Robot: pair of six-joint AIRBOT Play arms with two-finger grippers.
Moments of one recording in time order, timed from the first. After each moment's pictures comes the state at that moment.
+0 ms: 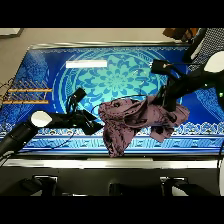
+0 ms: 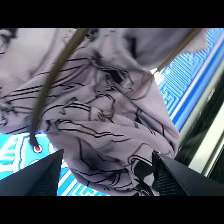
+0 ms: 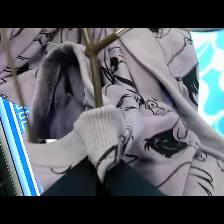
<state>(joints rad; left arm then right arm) -0.45 -1.08 0.87 0.77 -0.83 -0.91 0.04 -1.28 1.56 -1.11 1.62 0.40</state>
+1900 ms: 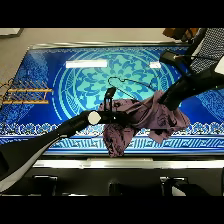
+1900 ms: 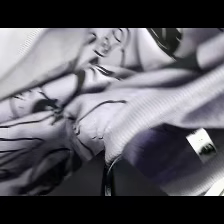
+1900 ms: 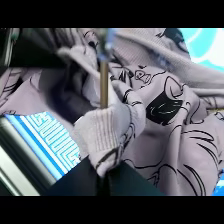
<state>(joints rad) -0.77 -1.58 1.21 0.84 -0.45 -1.55 0.04 -1.21 1.56 -1.19 1.63 0.79</state>
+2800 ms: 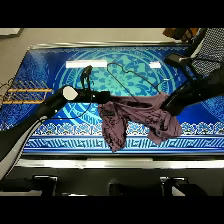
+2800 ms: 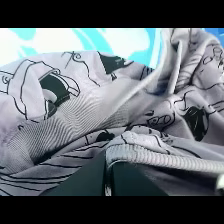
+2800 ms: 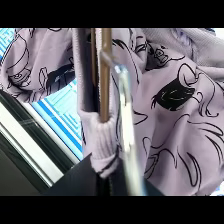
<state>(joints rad) -0.49 -1.55 1.36 0.89 -0.69 -1.55 0.04 -1.13 1.50 -1.17 1.68 0.91</state>
